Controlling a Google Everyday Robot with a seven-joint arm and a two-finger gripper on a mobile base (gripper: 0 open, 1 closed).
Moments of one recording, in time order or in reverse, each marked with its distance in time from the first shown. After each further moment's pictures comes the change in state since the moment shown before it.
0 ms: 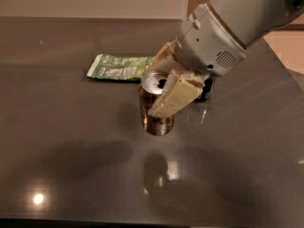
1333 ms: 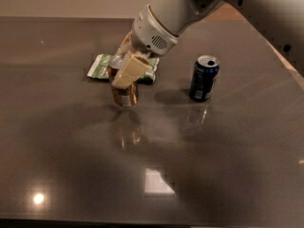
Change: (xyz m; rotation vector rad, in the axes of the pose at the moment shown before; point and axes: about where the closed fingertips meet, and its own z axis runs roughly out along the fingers) arm -0.006 -0.126 0.077 0.018 -0.027 0.076
